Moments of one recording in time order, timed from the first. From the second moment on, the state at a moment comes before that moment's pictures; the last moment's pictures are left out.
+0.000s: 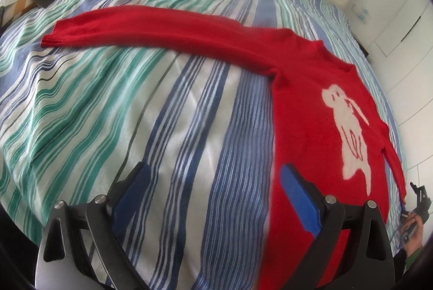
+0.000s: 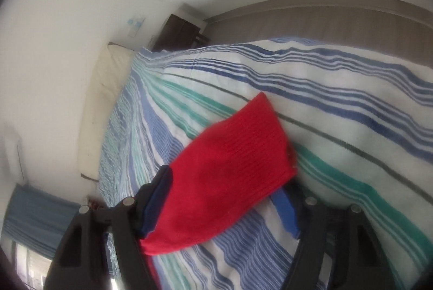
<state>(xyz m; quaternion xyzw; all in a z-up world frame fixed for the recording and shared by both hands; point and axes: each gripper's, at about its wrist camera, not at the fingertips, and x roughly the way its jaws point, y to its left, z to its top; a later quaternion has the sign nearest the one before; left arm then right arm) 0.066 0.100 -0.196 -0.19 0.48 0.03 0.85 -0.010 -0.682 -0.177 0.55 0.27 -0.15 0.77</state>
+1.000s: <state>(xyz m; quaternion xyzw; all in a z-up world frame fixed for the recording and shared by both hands) 0.066 0.126 -0.189 -0.20 0.45 0.06 0.87 0.218 -0.225 -0.010 0.26 0.42 0.33 0.81</state>
